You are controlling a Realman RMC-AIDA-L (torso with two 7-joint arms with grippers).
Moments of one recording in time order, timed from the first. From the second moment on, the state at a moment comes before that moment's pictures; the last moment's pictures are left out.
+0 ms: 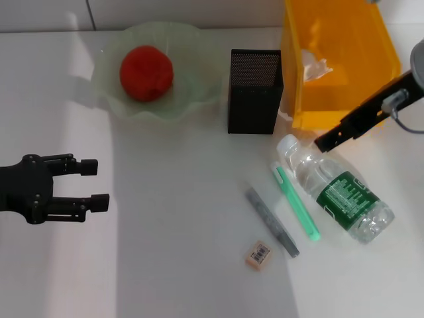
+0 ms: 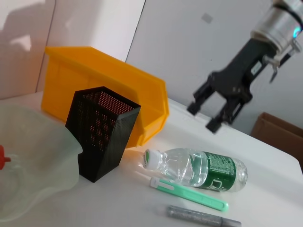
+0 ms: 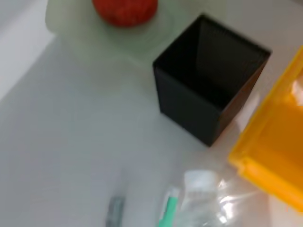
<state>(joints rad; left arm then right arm) -0.41 -1.91 0.73 0.67 2.00 1.80 -1.45 0.64 2.09 -1.32 -1.57 -2.65 -1.75 2.76</state>
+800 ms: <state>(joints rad) -0.41 -1.92 0.73 0.66 2.00 1.78 -1.44 0.66 2.09 -1.39 -1.27 -2.63 -1.58 2.76</state>
